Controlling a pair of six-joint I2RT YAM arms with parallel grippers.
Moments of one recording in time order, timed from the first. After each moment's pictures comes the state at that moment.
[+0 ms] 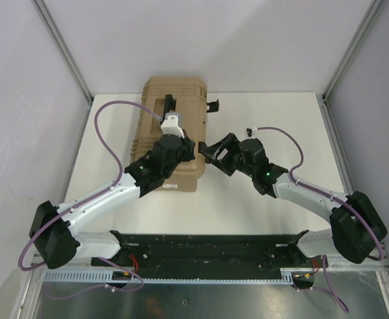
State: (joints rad) left arm -0.81 1.28 0.95 -0.08 -0.41 -0.55; right arm 0.68 1.35 0.79 0.19 -0.03 1.24
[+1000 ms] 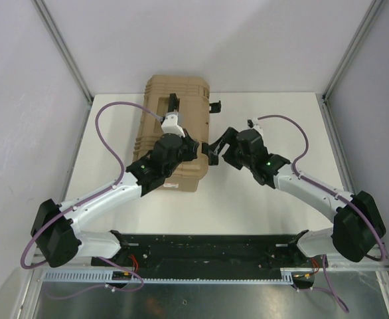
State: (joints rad) left arm -0.81 1.30 0.95 -0.05 -0.36 -0.62; right arm 0.68 1.35 0.95 -0.11 0.12 1.04
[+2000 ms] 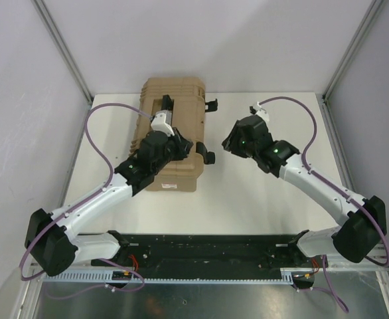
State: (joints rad) left arm -0.69 1.22 0.90 -0.06 -0.20 -0.63; right arm 0.67 1.35 1.18 -0.41 0.23 0.84
